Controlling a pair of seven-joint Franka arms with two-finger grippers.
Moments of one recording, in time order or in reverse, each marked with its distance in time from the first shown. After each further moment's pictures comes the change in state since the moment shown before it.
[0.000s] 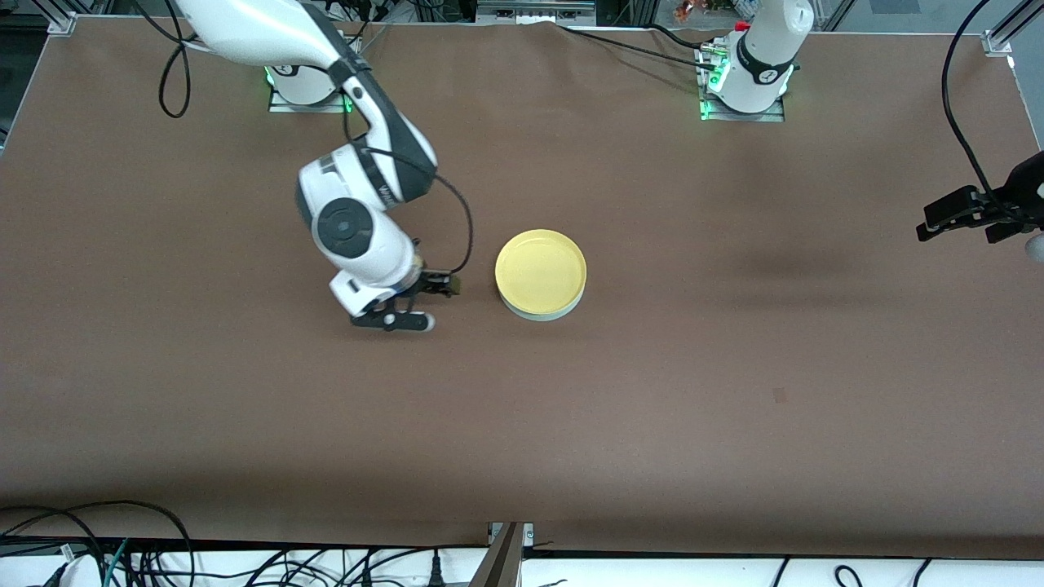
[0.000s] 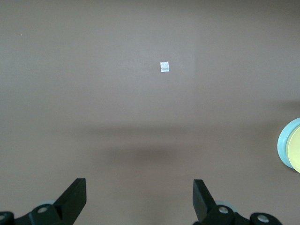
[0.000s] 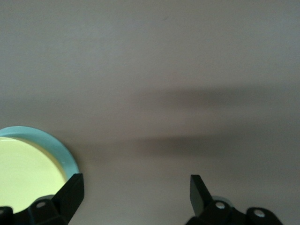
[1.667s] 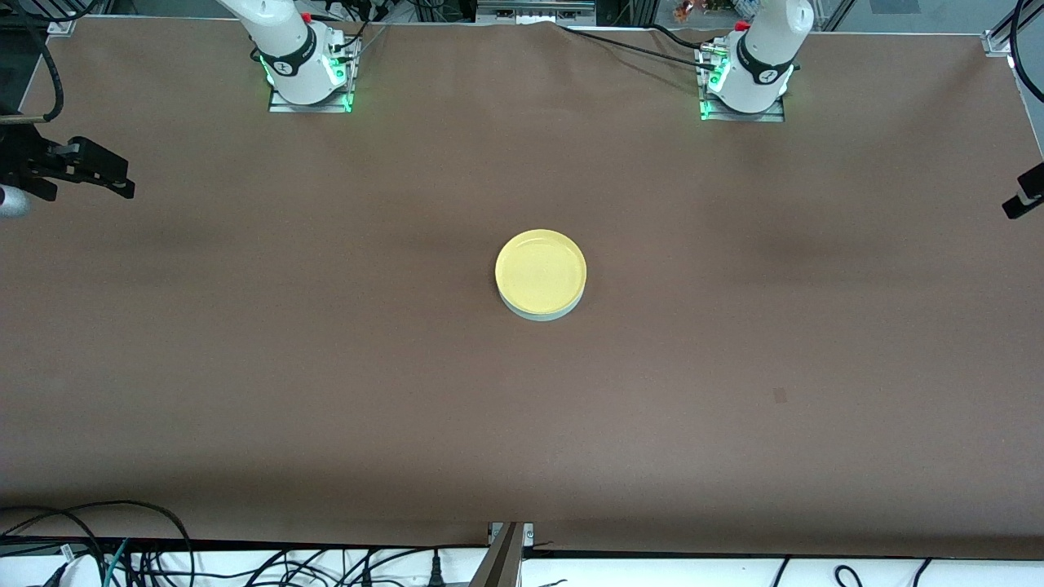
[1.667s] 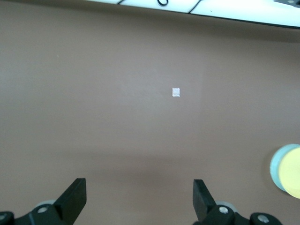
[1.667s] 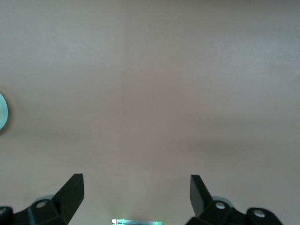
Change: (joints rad) left arm 0.083 -0.040 0.005 0.085 -0.008 0.009 0.017; right arm -0.399 -0.438 -0.048 0.127 -0.083 -0.561 -0.505
